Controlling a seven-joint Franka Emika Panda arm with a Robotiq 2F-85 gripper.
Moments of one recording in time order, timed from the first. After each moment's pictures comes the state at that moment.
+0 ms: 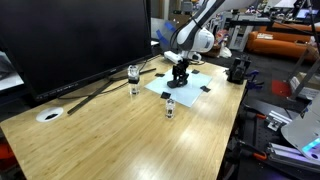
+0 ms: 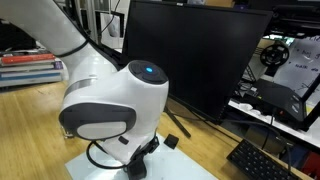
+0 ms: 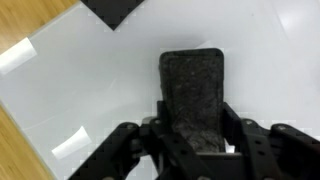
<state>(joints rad) -0.08 0.52 -0.06 -2.09 0.46 2.64 1.58</state>
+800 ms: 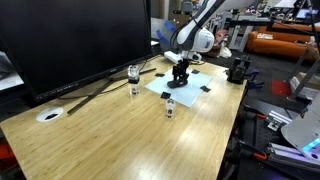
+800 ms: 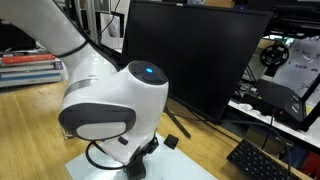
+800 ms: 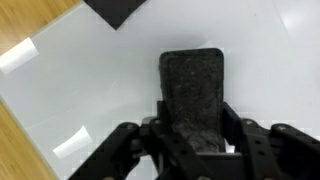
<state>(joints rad) -0.08 0.52 -0.06 -2.09 0.46 2.63 1.58</state>
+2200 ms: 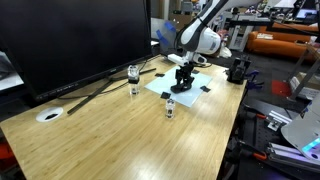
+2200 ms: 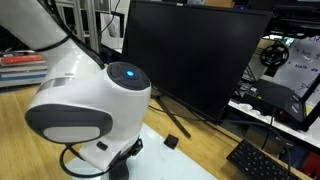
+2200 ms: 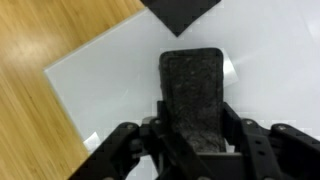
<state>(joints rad) -0.08 0.44 -0.02 -2.22 0.54 2.63 1.49</state>
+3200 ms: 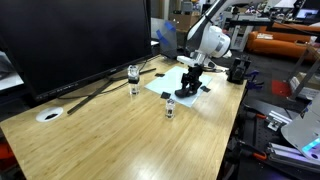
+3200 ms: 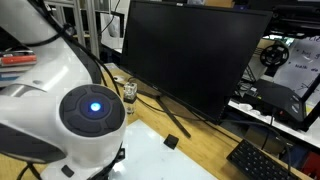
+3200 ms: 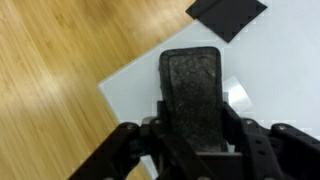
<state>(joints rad) -0.08 0.36 0.00 -2.37 0.94 2.63 1.20</state>
